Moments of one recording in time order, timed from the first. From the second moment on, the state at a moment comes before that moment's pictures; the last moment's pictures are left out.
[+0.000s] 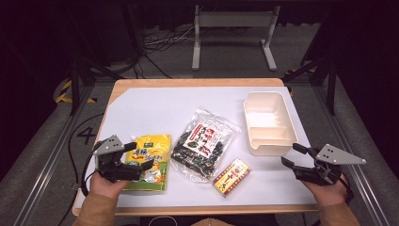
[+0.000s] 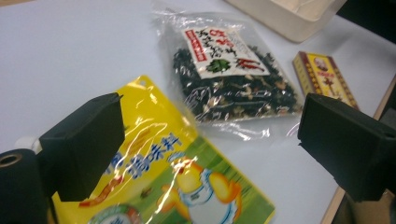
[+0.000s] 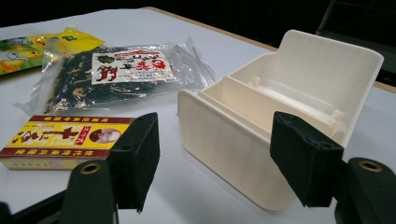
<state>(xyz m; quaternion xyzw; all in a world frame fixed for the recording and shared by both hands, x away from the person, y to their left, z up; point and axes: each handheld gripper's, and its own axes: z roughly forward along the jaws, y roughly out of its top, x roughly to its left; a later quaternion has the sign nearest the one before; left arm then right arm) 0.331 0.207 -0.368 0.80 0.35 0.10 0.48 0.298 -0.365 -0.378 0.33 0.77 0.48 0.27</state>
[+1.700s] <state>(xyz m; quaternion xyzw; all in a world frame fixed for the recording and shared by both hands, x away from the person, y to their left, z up) 0.494 0.074 -0.381 0.82 0.42 0.06 0.39 0.280 -0.369 -0.381 0.35 0.77 0.47 0.26</state>
